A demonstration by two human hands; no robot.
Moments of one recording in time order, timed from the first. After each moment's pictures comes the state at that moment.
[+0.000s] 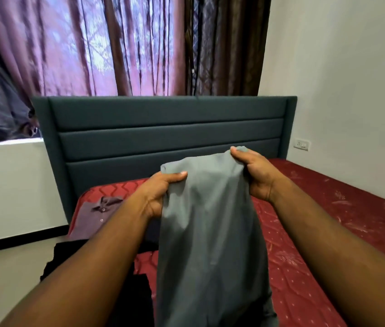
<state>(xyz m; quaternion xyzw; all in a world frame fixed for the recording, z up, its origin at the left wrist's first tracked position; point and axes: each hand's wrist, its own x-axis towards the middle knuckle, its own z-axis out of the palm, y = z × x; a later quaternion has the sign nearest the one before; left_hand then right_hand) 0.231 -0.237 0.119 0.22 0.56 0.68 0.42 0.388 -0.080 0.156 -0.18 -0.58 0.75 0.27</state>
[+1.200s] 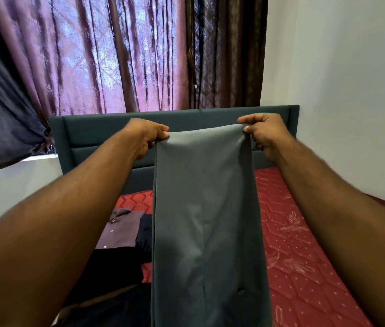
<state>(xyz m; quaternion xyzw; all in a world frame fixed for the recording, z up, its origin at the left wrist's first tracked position) 0.215 -0.246 0.257 0.25 0.76 0.59 0.12 0.389 -0.065 0.241 -0.24 -0.70 0.50 0.46</state>
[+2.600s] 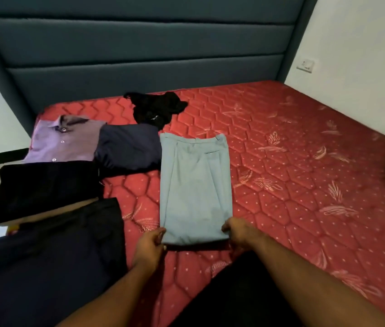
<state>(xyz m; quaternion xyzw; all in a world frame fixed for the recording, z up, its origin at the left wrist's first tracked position) 0.305 -0.244 -0.249 0.23 0.85 0.42 0.22 0.461 -0.029 -0.186 -0.36 -0.87 0.26 -0.21</state>
